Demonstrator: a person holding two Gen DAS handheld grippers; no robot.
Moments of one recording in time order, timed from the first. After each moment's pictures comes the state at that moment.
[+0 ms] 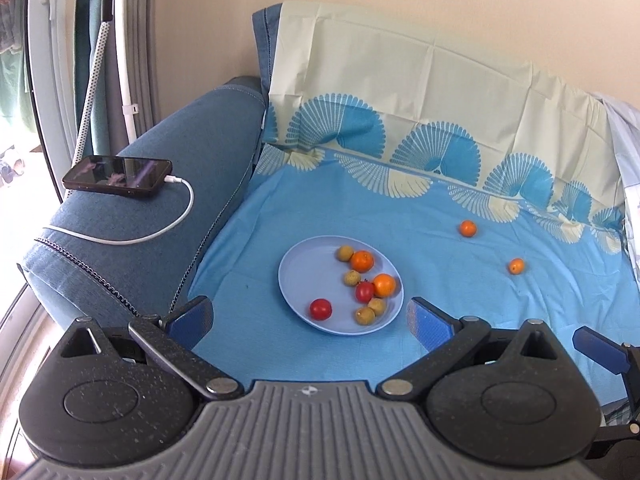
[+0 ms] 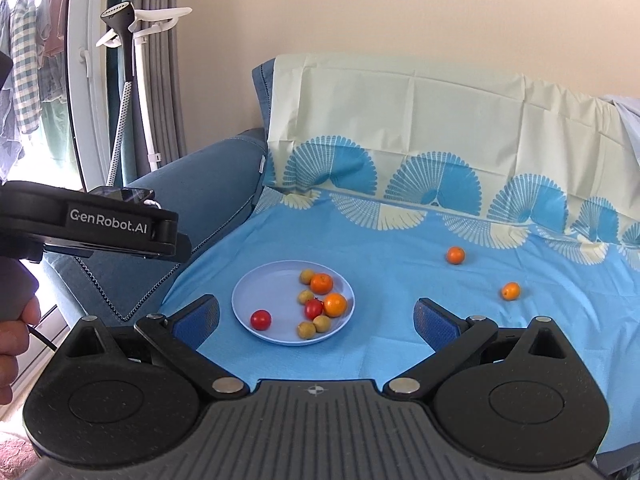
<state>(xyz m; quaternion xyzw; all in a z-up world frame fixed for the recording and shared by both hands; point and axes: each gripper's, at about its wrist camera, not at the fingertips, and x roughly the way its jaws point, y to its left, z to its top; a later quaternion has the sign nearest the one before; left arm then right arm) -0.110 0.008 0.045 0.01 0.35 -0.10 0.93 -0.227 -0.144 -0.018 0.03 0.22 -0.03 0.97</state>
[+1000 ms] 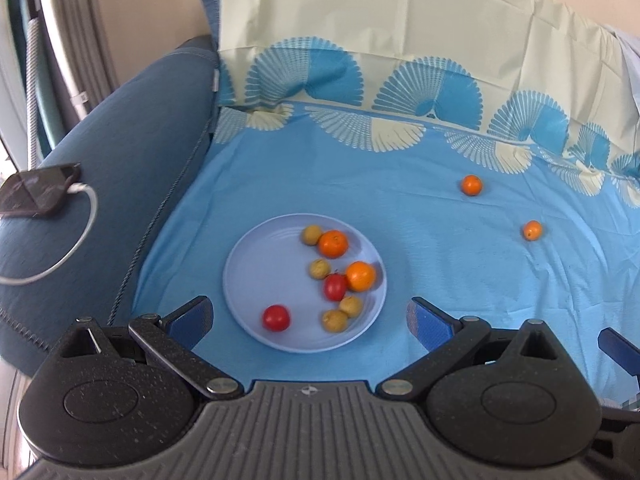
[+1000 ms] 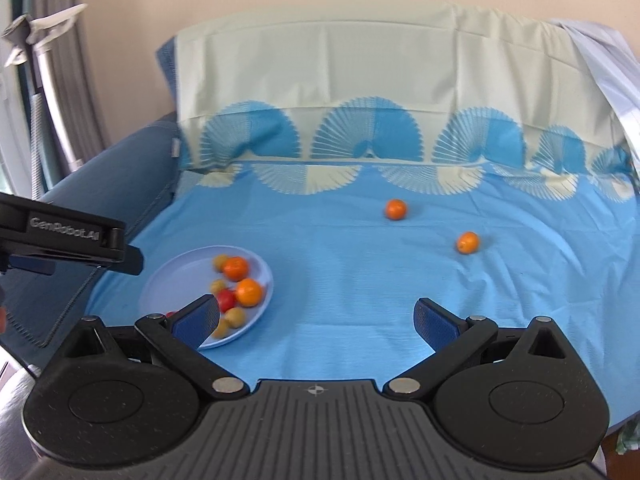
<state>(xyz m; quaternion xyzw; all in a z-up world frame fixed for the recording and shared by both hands) -0.016 -0.096 0.003 0.08 0.42 -0.11 0.90 -0.163 -0.244 -0.064 0.11 0.26 -0.11 0.95</state>
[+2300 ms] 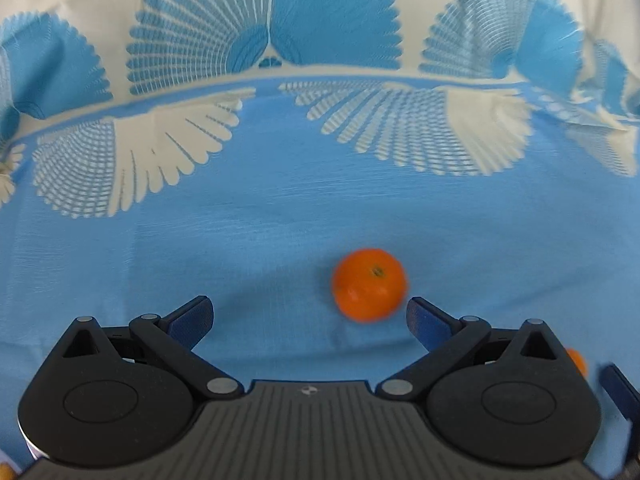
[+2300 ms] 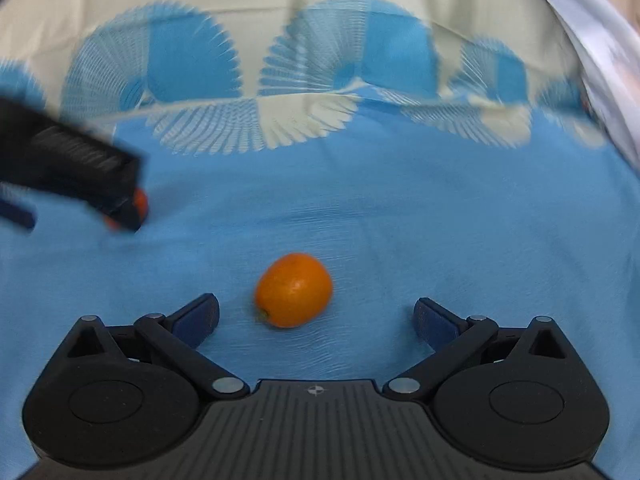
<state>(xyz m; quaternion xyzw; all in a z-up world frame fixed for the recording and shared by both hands) 0.247 -0.424 -0.192 0.15 0.47 -0.20 0.85 0.051 -0.490 -0.238 0.11 0.30 -0.26 0.91</state>
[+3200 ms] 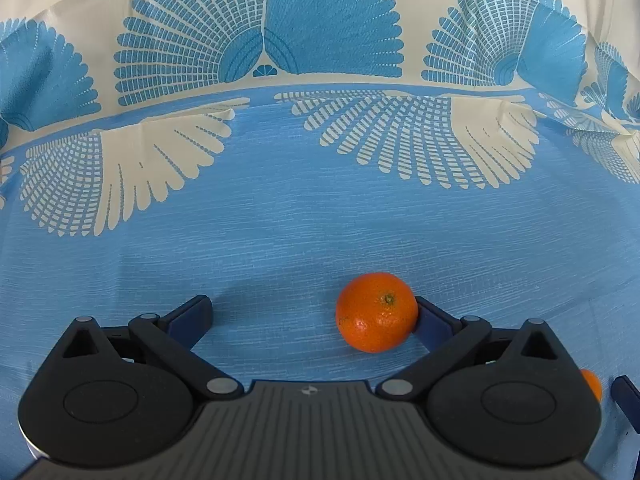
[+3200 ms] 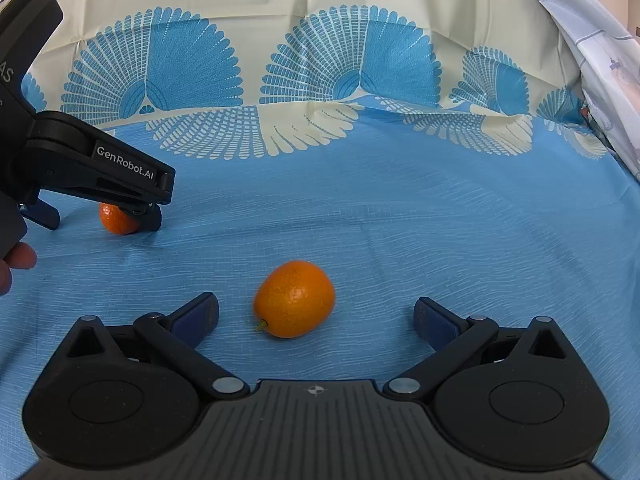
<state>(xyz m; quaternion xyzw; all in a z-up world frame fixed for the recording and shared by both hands) 0.253 -0.424 -0.200 0.15 0.45 -0.20 0.86 0.051 -0.491 -0.241 0.11 0.29 -0.26 0.91</state>
